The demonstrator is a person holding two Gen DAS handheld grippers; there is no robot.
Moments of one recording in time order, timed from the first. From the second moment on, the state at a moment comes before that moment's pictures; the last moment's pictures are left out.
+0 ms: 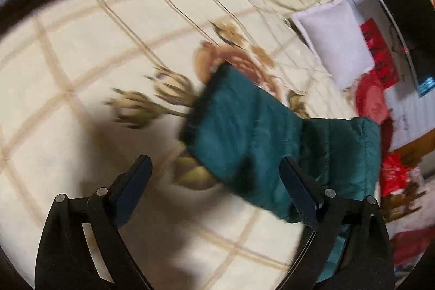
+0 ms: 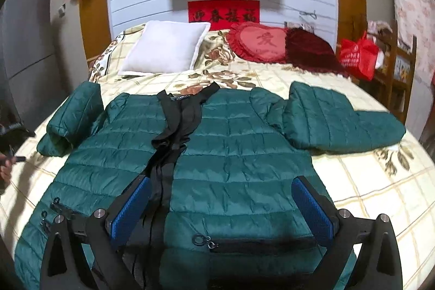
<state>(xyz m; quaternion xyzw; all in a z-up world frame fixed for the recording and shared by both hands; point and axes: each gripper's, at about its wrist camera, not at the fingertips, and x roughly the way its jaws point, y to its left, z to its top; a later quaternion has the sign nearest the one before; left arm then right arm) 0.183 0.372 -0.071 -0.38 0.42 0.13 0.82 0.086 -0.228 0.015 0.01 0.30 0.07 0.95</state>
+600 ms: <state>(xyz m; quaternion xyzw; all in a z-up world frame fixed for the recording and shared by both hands) 0.217 0.379 -0.086 -0.35 0.39 0.16 0.83 0.095 -0.239 0.010 0.02 0.32 0.06 0.94</state>
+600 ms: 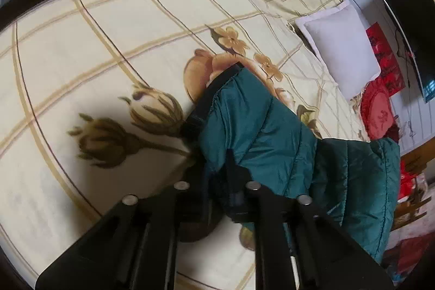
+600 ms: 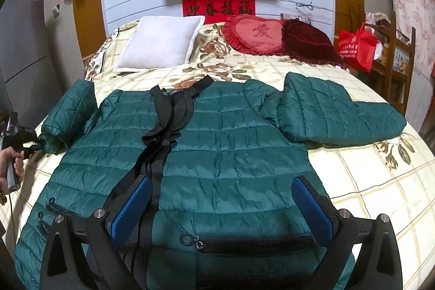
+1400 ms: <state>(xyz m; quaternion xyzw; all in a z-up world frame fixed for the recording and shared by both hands) 0.177 0.268 0.072 -0.20 0.25 0.04 0.94 0.096 -0.250 0.004 0.01 0.34 0.03 0.94</state>
